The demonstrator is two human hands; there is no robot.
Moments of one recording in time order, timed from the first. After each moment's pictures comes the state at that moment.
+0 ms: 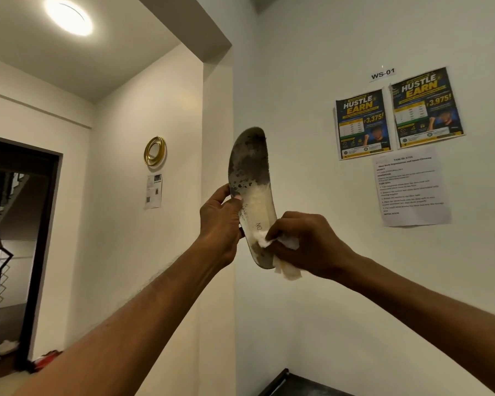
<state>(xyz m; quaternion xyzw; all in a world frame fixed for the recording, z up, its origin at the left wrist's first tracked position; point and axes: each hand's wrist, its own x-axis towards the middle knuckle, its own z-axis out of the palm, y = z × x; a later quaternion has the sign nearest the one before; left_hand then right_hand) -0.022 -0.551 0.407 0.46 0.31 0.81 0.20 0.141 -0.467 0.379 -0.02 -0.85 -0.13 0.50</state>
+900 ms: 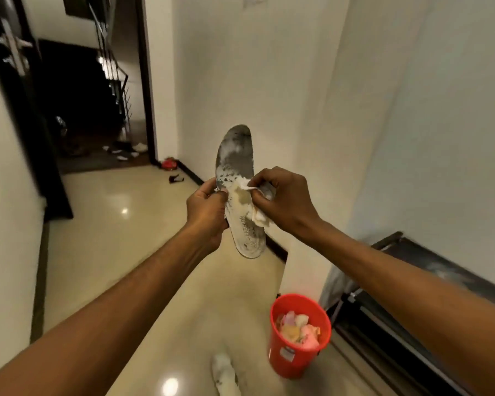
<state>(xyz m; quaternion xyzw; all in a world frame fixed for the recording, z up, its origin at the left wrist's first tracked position) -0.343 -0.526 0.056 0.14 0.53 0.81 0.21 -0.252 -0.401 0.081 -0.06 -0.89 0.17 0.42</state>
